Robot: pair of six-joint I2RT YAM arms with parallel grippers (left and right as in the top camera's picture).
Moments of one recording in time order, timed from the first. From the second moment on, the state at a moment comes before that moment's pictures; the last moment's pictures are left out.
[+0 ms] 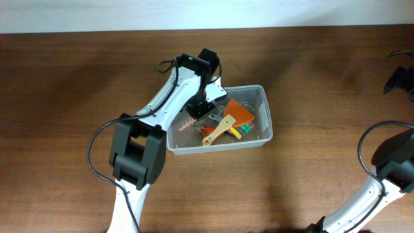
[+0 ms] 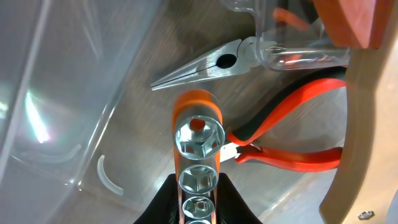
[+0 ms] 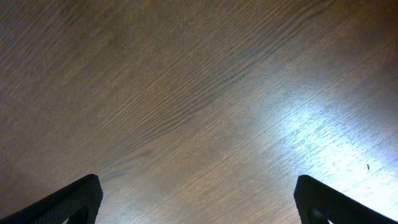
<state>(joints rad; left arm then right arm) -0.48 2.28 1.97 -1.28 0.03 0.45 -0.63 2.25 2.36 -1.54 0.03 0.07</state>
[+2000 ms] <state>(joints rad) -0.10 2.08 2.67 -1.68 -0.17 0.22 -0.63 2.25 2.36 -1.54 0.03 0.07</state>
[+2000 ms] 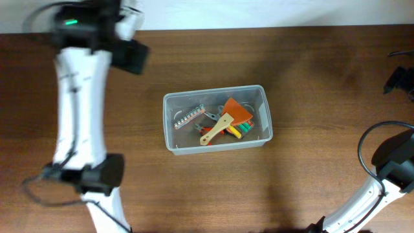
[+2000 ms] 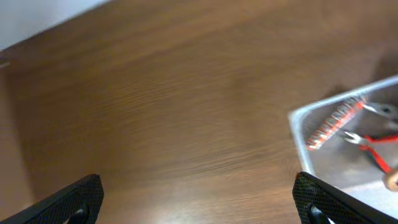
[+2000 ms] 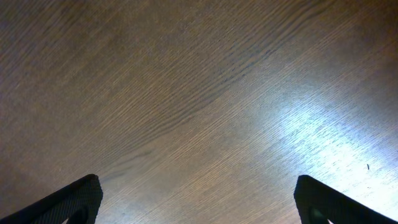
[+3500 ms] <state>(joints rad) 0.07 0.80 1.23 -1.28 -0.05 0.13 -0.60 2.24 2.36 -1.54 0.03 0.07</state>
